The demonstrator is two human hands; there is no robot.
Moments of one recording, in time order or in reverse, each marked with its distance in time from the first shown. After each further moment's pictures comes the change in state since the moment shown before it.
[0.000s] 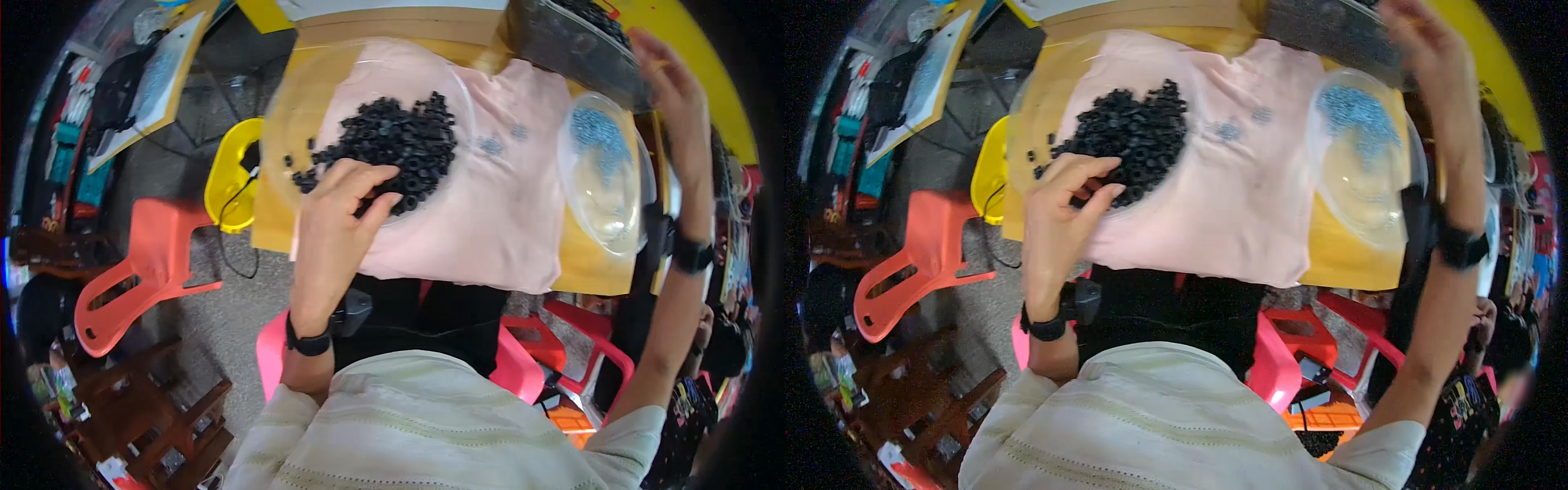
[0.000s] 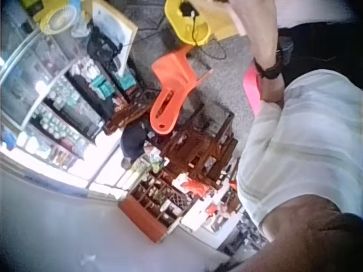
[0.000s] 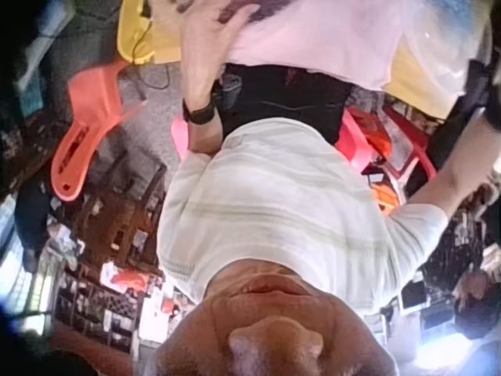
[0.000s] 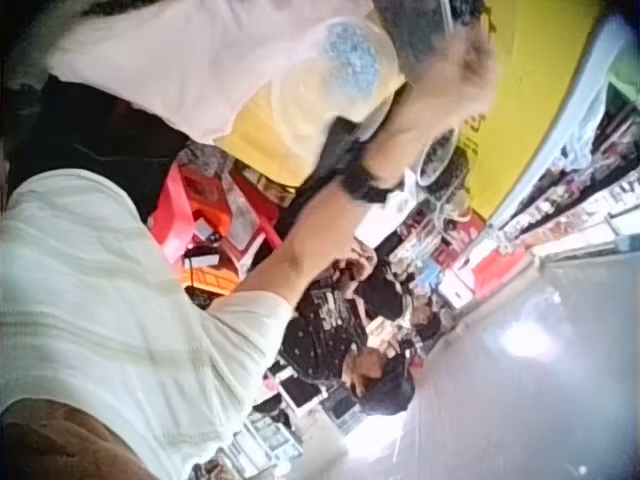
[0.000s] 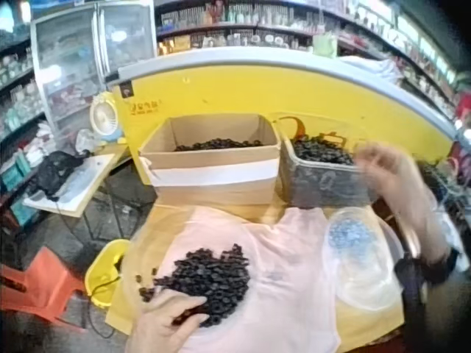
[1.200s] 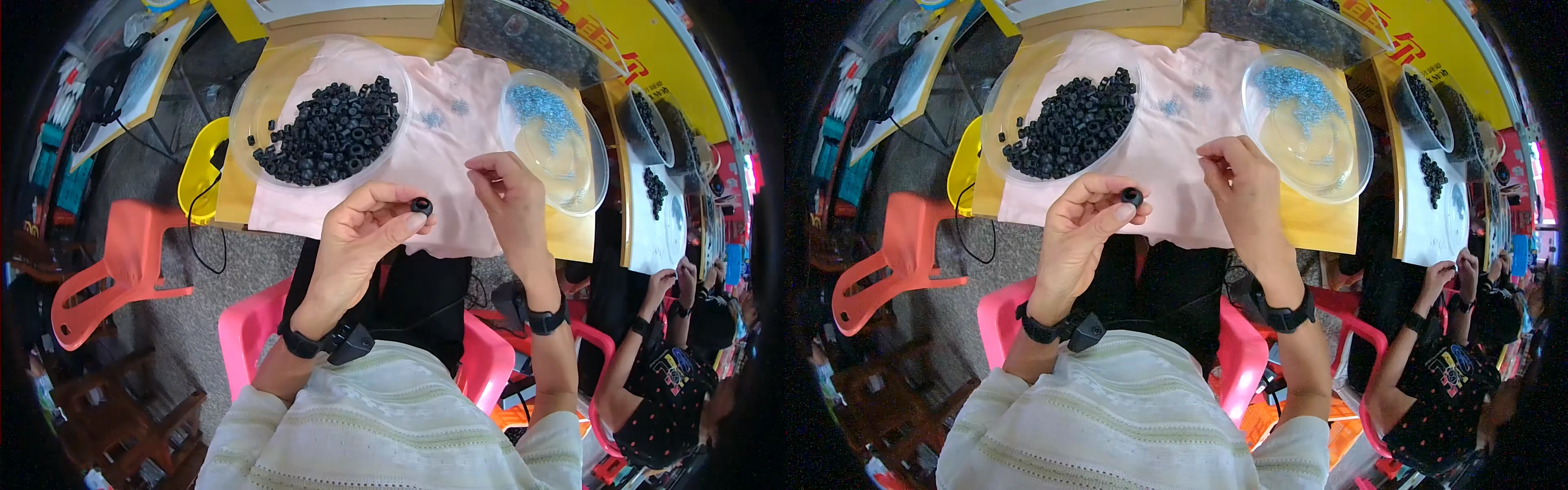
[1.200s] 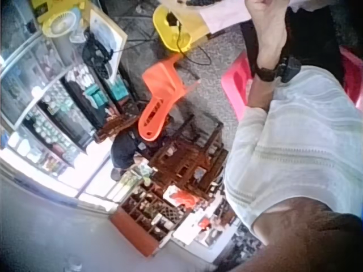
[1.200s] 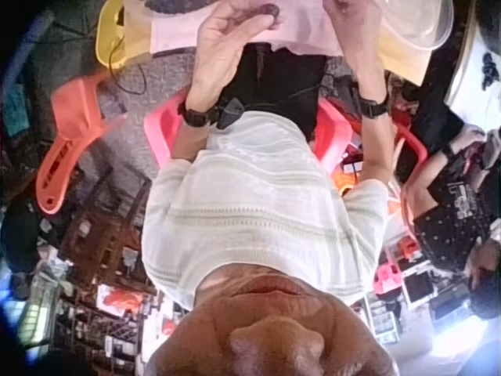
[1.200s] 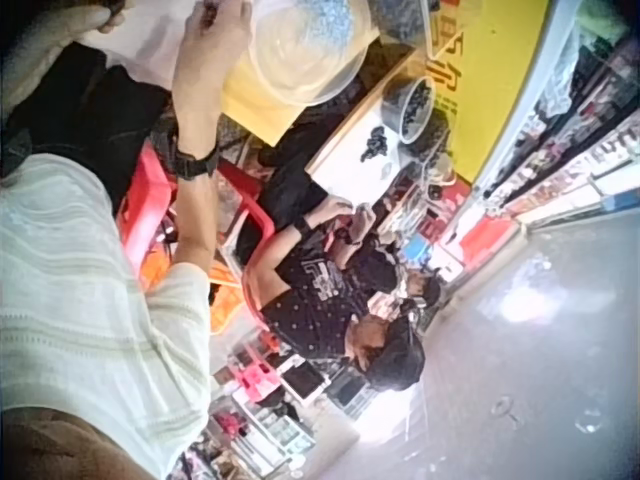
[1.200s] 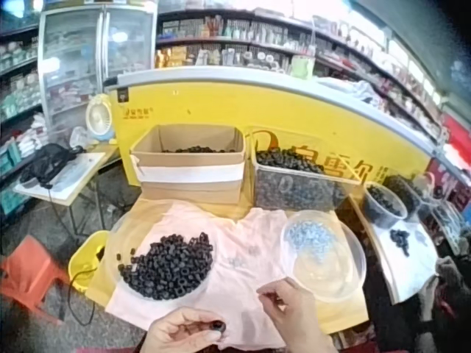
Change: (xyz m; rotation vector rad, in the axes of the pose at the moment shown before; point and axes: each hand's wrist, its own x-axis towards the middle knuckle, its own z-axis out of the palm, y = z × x) left_hand -0.061 0.035 0.059 -1.224 -0.235 -0.214; right_hand -0.184 -0.085 0.090 0.358 -0.096 0.167
